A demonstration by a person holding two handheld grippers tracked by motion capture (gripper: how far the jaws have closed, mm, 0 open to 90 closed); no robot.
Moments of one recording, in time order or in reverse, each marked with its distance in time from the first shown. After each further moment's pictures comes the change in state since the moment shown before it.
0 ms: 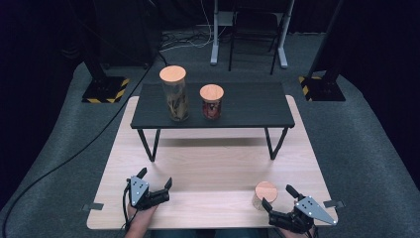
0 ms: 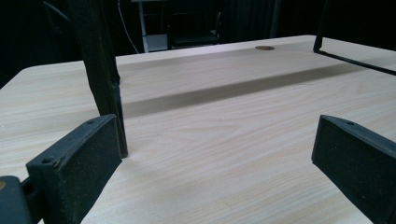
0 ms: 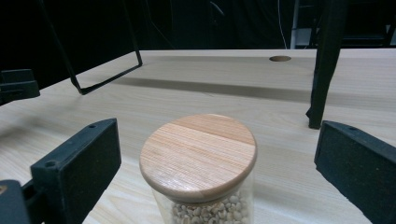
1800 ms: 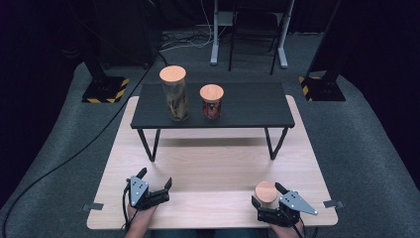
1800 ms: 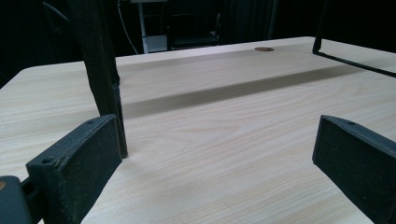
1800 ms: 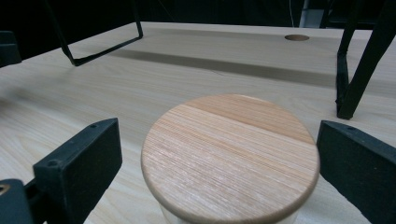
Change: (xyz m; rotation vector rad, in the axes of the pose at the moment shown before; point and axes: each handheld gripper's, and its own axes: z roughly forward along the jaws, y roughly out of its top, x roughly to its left) left arm 0.000 0.000 -0.001 -0.004 -0.002 -0.001; right arm 0.011 -0.009 0.032 0.100 0.002 -0.054
